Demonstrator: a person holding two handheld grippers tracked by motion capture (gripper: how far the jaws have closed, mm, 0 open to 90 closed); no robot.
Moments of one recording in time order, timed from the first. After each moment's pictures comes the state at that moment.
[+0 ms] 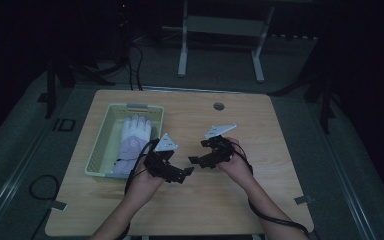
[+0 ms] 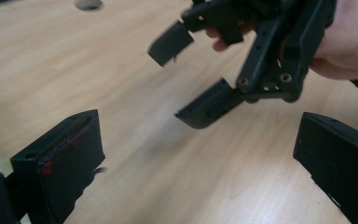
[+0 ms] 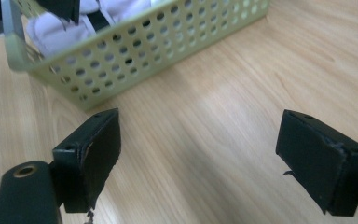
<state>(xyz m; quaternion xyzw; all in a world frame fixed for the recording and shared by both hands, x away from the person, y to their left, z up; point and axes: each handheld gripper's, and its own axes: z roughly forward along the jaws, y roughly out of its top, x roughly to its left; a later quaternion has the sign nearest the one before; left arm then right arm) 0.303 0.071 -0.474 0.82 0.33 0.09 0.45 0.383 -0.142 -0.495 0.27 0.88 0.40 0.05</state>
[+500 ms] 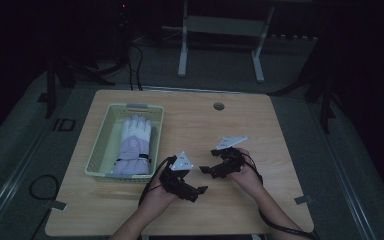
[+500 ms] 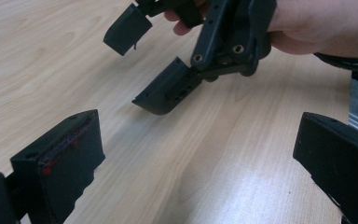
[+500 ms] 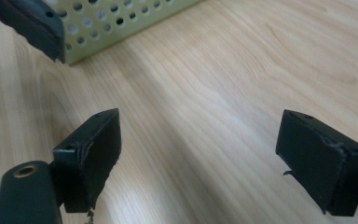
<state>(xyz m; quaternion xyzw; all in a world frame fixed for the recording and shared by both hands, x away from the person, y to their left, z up) 0.282 0.030 -0.515 0.84 0.27 0.07 0.46 0.368 -0.183 -0.528 0.27 0.88 0.40 0.05</state>
